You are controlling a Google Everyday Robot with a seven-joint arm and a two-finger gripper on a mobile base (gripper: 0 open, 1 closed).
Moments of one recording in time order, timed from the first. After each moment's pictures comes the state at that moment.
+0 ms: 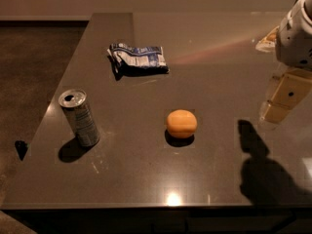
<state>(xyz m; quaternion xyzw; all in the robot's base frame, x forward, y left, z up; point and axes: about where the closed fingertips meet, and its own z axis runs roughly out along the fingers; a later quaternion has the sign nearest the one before) 0.438 -0.216 0.977 -0.60 0.78 -0.04 0.16</state>
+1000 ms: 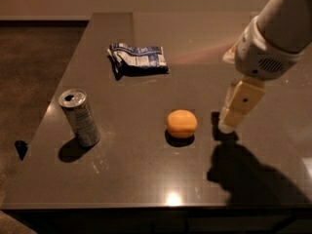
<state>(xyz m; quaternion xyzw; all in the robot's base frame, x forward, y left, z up) 0.457 -0.163 0.945 -0.60 0.78 0.01 0.17</state>
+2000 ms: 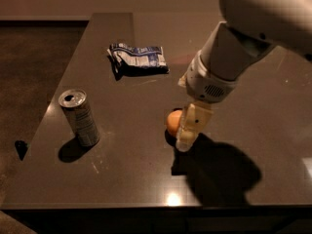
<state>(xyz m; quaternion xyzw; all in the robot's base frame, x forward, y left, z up) 0.461 -0.076 0.882 -0.65 0.74 0.09 0.16</state>
